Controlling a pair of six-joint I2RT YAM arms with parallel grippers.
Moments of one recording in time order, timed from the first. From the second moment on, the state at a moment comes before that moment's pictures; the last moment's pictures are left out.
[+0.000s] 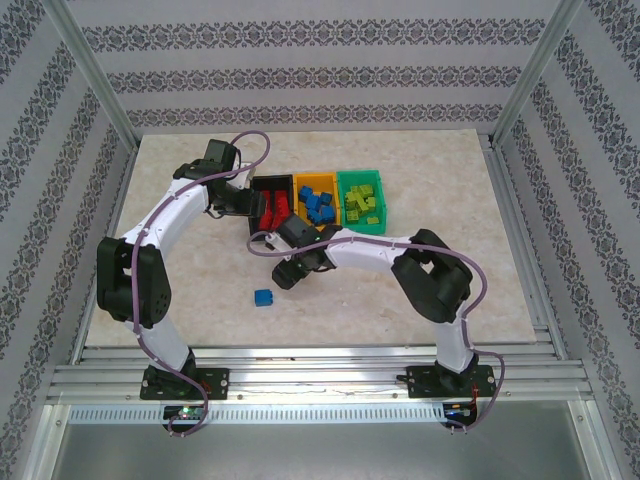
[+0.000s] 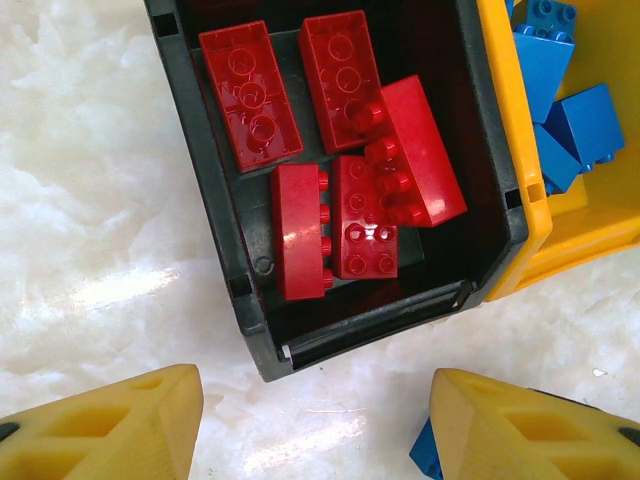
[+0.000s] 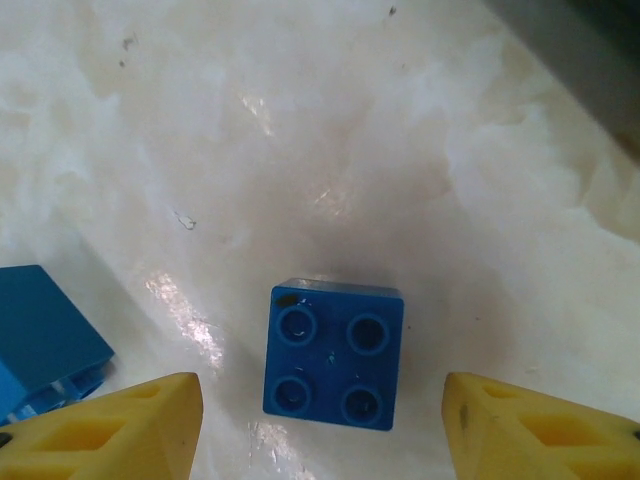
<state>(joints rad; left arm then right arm) -0.18 1.73 1.45 -0.83 0.21 -0.11 0.88 2.00 1.35 -0.46 -0.14 0.07</state>
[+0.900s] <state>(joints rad) -0.18 1.73 1.45 -0.83 0.21 -0.11 0.63 1.89 1.48 -0.48 -0.02 0.10</state>
